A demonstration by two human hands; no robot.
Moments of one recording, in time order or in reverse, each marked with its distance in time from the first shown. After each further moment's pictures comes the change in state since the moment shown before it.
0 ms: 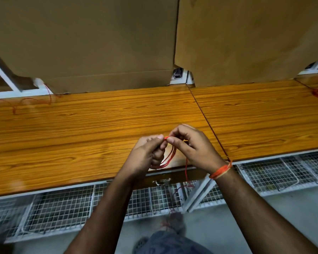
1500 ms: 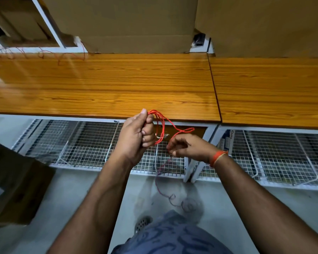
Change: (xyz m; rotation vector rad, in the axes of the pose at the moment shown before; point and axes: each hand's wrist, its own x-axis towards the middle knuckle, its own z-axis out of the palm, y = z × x) left_hand -0.114 -0.044 0.116 -0.260 0.414 0.109; right_hand -0.138 0.046 -0.014 0.234 -0.695 0.406
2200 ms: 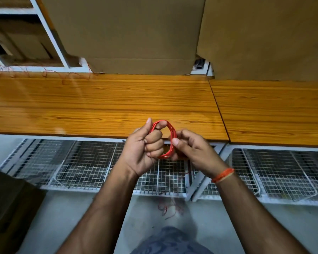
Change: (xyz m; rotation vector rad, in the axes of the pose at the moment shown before) left_hand 0.021 0.040 -0.039 -0.386 -0.317 -0.186; right_hand 0.003 -0.091 0.030 0.219 0.321 -0.271
